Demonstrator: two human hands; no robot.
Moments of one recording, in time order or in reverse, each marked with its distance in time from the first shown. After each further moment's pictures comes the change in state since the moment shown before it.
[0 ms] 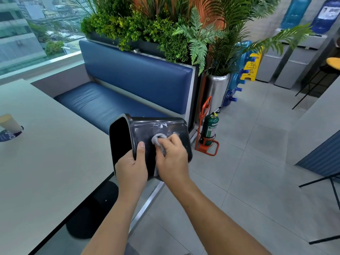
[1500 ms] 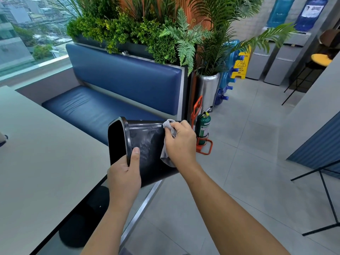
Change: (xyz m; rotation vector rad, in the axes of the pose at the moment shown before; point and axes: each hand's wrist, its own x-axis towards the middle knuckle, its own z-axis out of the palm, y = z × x) left_hand -0.010 0.008 0.007 0.016 -0.061 0.086; right_hand 0.057 0.036 -0.035 -0.046 0.081 0.178
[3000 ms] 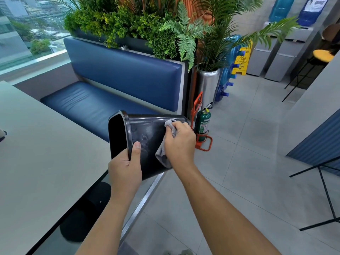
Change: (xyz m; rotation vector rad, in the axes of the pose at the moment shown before) left_hand 0.006 -0.008 0.007 -0.045 0.012 0.057; right_hand -0.015 -0.012 0.001 0.000 0.026 0.162
